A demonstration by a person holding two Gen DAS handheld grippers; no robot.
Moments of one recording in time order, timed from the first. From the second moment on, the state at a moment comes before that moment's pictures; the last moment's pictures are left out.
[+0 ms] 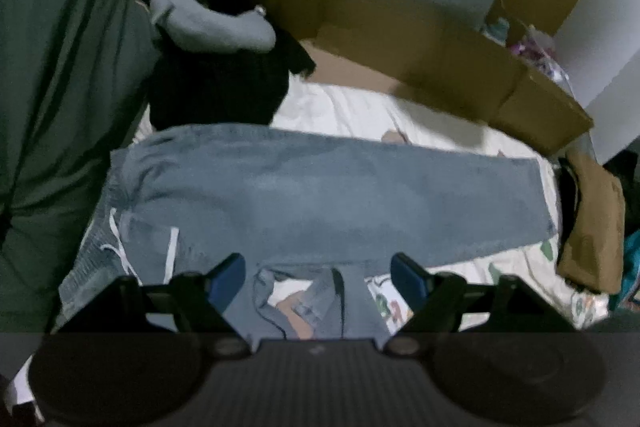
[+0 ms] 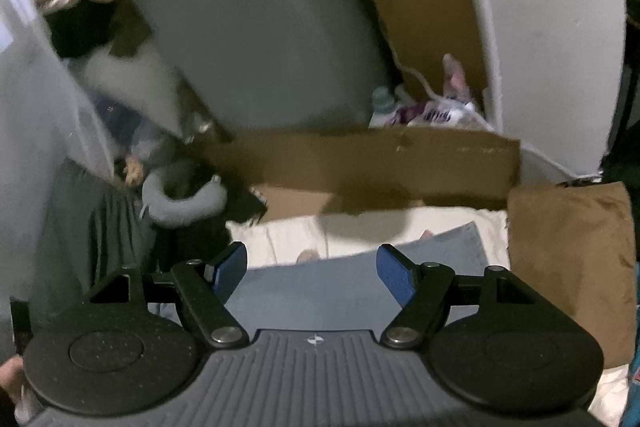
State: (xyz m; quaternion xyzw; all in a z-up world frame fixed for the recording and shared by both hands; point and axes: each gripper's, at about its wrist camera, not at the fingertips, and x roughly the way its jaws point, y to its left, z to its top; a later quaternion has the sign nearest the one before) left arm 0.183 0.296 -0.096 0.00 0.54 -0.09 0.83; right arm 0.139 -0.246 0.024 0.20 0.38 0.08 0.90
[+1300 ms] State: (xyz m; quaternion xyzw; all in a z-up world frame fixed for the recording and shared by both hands) left arm 0.202 0.227 -0.317 -0.08 0.63 -0.11 0.76; right arm 0.124 -0.206 -0.182 0.18 0.46 0.12 0.86
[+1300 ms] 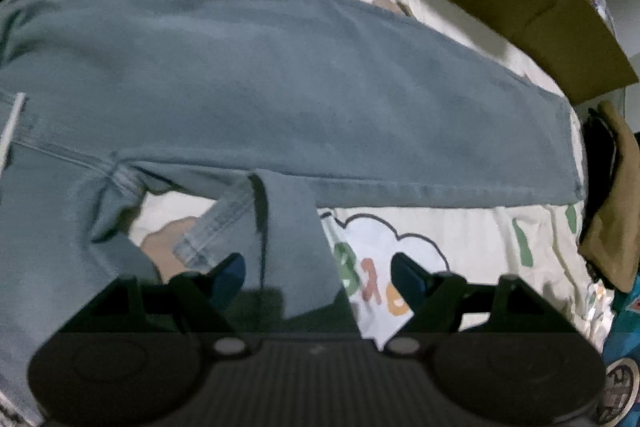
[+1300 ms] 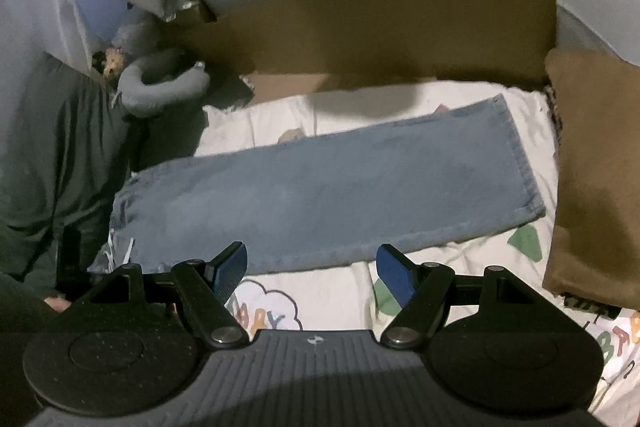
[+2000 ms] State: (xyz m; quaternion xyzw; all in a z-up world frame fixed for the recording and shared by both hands) left arm 0.226 0.235 -0.346 -0.08 0.66 -0.12 0.74; right arm 0.134 -0.175 -0.242 0.16 0.52 0.14 0.83
